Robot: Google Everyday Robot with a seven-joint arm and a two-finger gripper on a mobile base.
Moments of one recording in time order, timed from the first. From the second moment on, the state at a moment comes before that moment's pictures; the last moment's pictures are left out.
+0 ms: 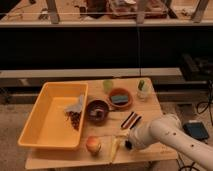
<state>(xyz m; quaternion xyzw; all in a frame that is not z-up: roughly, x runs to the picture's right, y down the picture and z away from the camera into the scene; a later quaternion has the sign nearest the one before) 0.094 0.261 0.709 -0.16 -0.32 -0.32 0.88</state>
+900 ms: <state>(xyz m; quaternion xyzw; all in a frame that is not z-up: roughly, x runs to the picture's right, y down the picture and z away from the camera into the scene) 0.055 0.269 0.745 -0.18 -0.32 -0.41 0.84</state>
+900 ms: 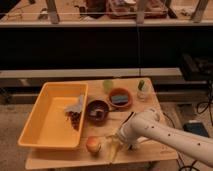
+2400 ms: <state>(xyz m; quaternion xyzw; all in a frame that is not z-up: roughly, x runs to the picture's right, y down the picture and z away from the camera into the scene) 0.056 0.270 0.745 -0.19 -0.35 -0.38 0.83</state>
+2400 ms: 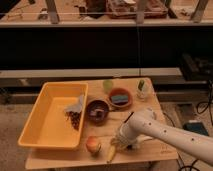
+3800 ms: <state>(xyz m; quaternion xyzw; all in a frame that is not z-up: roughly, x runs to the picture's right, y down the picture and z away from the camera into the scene) 0.106 0.088 0.745 -0.11 -0.20 -0.20 0.95</state>
